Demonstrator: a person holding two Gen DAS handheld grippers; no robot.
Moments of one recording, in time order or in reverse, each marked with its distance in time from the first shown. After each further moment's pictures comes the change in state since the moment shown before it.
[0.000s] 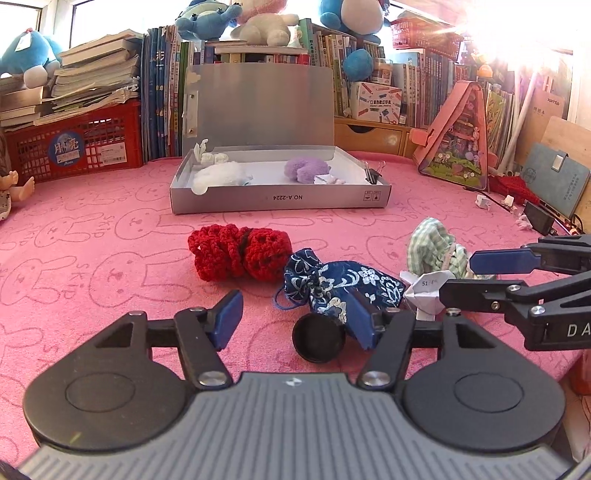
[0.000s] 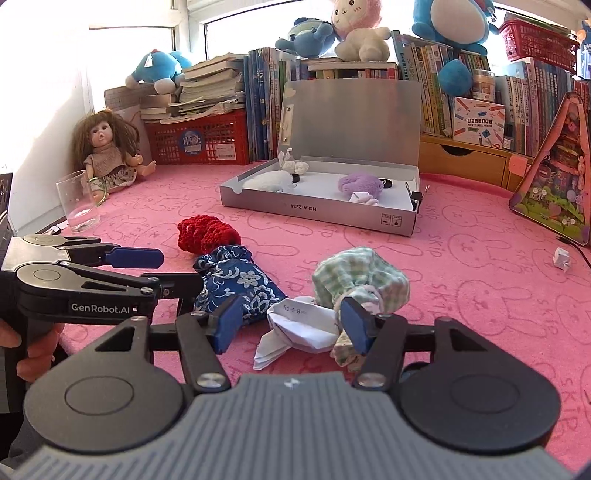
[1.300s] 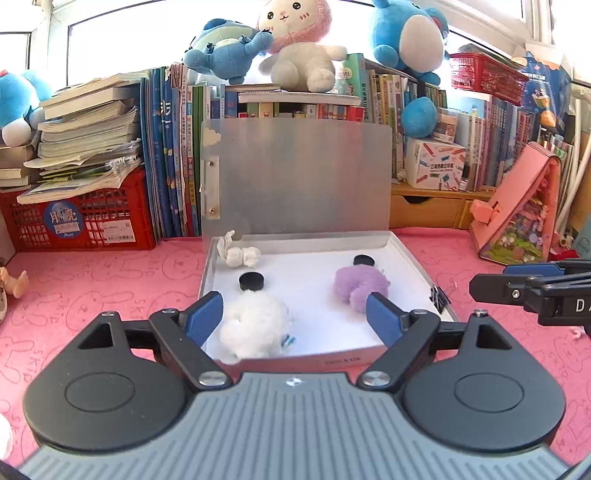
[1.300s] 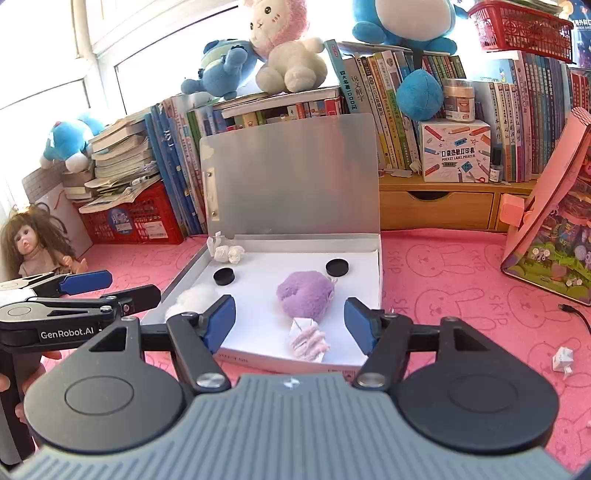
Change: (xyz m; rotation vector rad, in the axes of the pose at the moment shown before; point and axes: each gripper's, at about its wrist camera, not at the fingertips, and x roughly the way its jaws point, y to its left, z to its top) left arm 0.089 0.039 0.174 -0.032 -0.022 0.082; right arm 0.077 -0.081 0.150 0.161 0.010 -0.102
